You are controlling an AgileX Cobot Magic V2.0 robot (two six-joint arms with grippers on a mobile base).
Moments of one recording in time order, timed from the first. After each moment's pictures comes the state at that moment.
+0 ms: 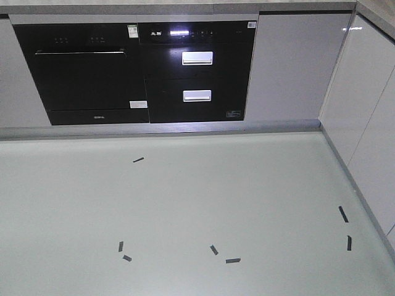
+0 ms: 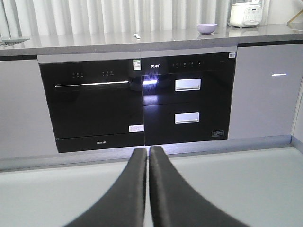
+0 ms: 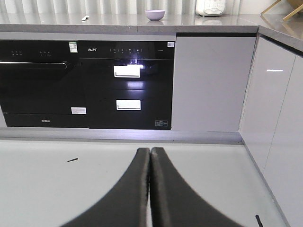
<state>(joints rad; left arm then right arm) -0.01 -0.01 0.02 -0.03 0.15 -0.01 0.05 -0.01 0.03 0.01 0.20 0.00</state>
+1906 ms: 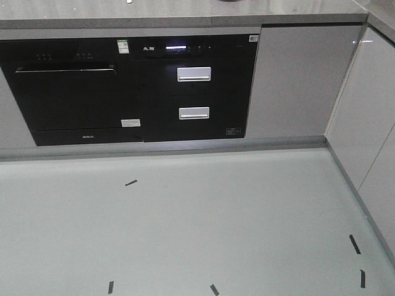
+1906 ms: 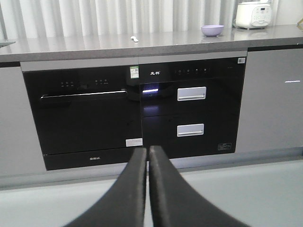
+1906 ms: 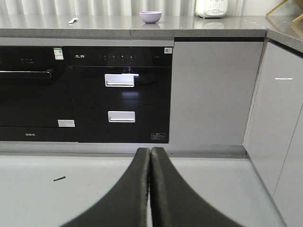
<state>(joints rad) -0.01 -0.01 0.02 -0.03 0.15 -0.01 0.05 -0.01 0.03 0.01 0.20 0.00</state>
